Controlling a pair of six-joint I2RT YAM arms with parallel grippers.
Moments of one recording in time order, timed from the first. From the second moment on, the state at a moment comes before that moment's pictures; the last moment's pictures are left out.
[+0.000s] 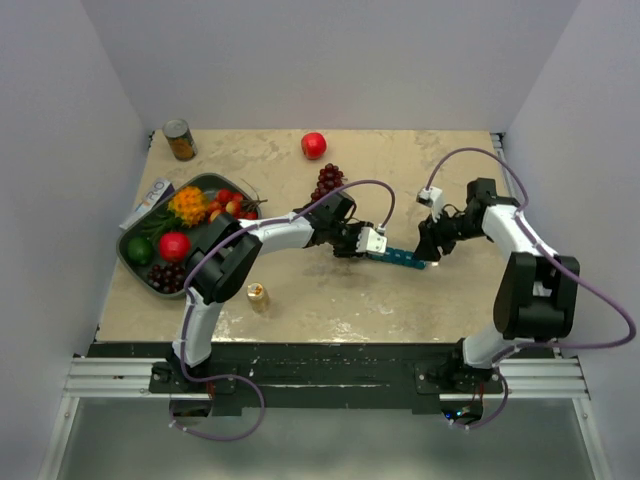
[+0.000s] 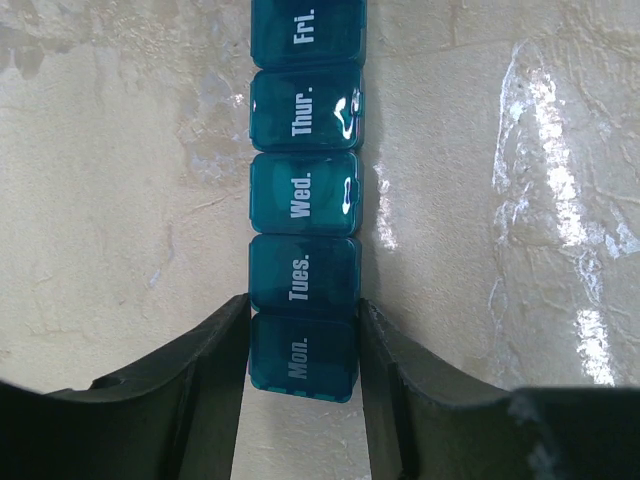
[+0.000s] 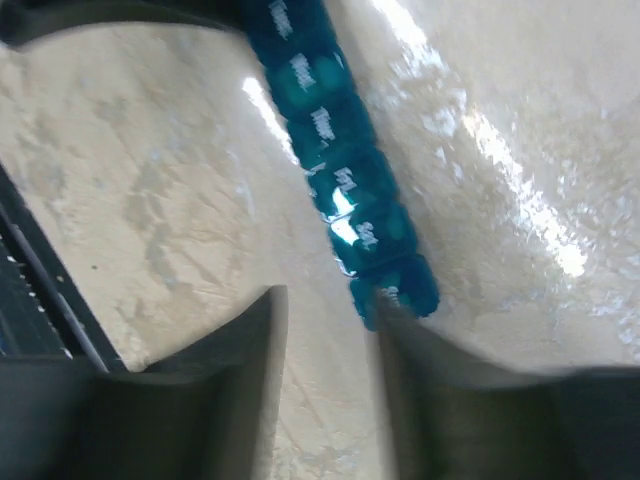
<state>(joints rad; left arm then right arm) -0.76 2.11 1.42 -0.17 0.51 0.95 -0.11 1.62 1.07 -0.84 -0.75 -0.81</state>
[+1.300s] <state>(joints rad) -0.62 1.56 0.93 0.00 0.56 0.69 0.25 1.73 1.06 -0.56 -0.51 -1.14</state>
